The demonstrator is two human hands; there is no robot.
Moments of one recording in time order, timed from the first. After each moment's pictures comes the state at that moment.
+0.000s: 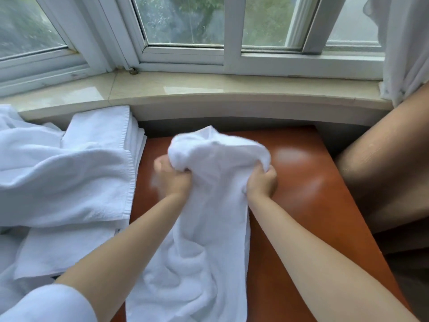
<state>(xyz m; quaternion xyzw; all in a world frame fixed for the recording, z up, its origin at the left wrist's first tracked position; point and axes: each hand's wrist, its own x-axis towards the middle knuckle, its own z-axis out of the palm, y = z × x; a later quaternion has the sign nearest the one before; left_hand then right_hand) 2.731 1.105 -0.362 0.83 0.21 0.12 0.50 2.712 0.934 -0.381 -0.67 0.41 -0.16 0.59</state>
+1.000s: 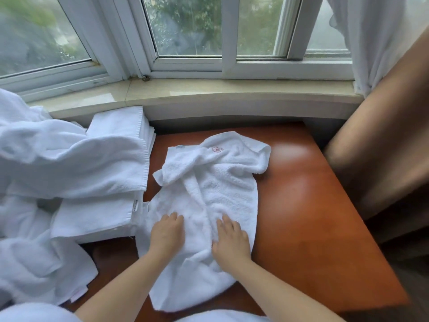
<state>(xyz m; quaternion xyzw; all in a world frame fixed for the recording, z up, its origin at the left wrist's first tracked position) 2.573 1.176 -0.430 0.99 -0.07 -0.07 0.00 2.527 1.005 -0.441 -0.98 0.01 0.17 0.13</state>
